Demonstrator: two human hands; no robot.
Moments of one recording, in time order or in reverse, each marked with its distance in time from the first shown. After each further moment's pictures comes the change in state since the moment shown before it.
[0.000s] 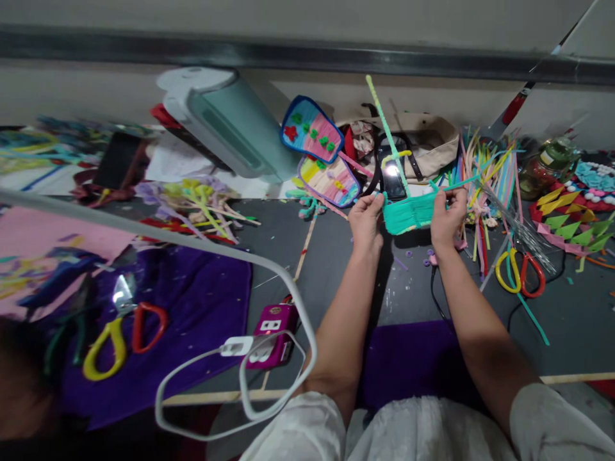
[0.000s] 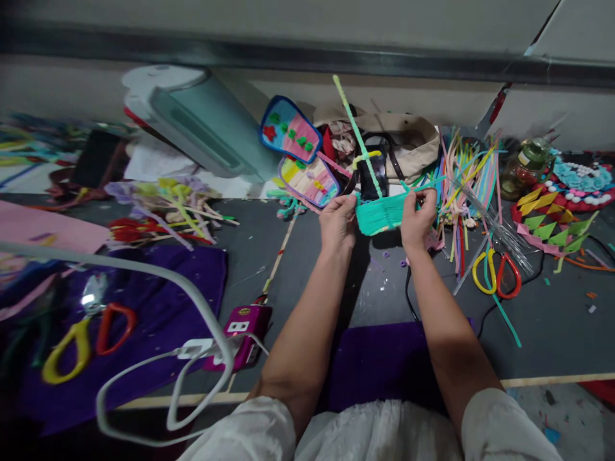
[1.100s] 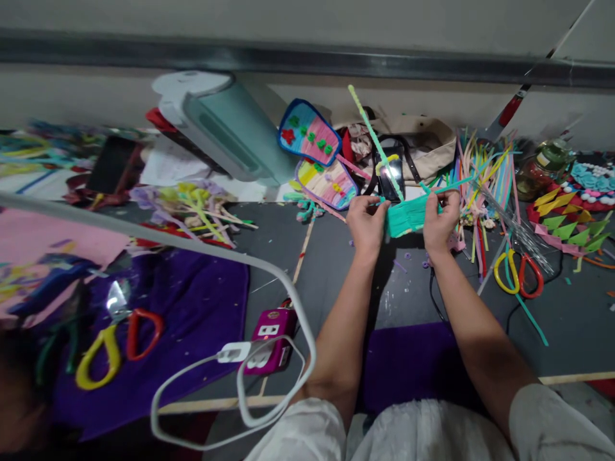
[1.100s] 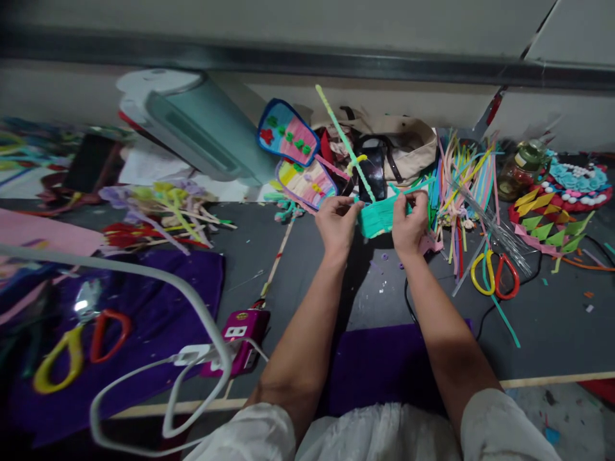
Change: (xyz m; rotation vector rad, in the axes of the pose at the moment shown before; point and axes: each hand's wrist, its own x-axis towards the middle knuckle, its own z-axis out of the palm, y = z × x) left_hand -0.009 0.012 -0.001 0.527 0.014 0.497; right_hand -0.010 -0.018 0.000 0.023 -0.061 -0.063
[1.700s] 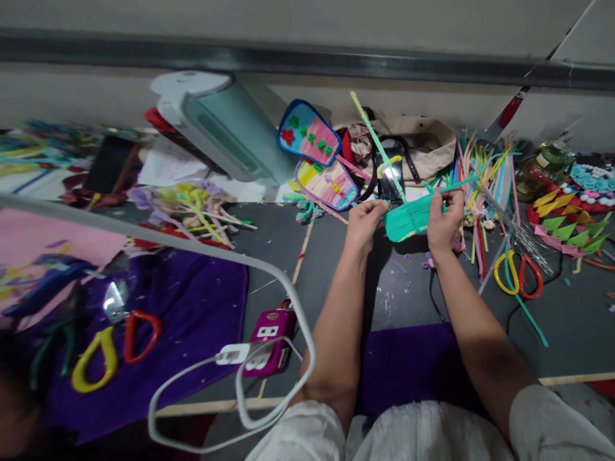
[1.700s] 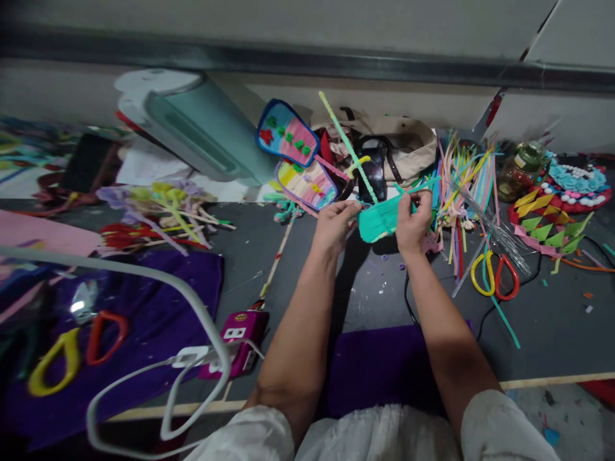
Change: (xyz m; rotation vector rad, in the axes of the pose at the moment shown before) left_hand 0.010 -0.002 -0.007 -0.274 -0.313 -0.467; right_hand 0.006 0.004 -0.002 -0.002 0.035 0.015
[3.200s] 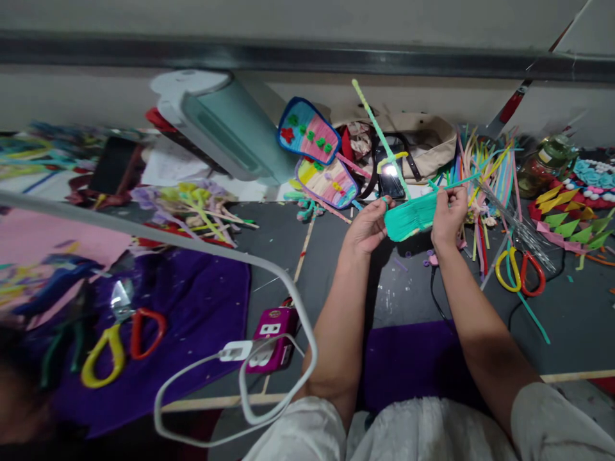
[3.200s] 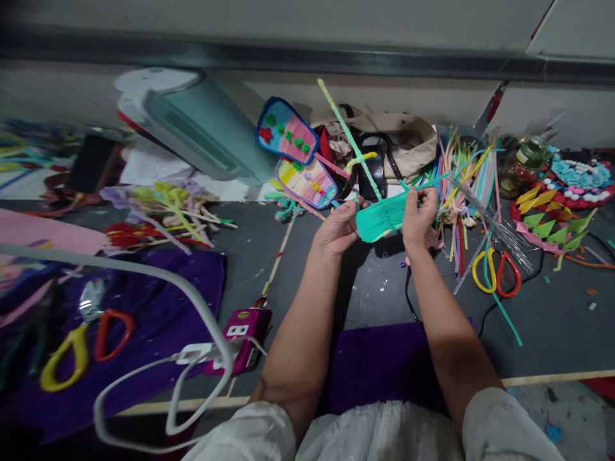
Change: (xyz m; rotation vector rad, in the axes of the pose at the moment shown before) left_hand 0.000 -0.004 -0.008 -0.434 -0.353 -0.253; right_hand 0.008 0.029 0.005 0.067 0.029 0.080
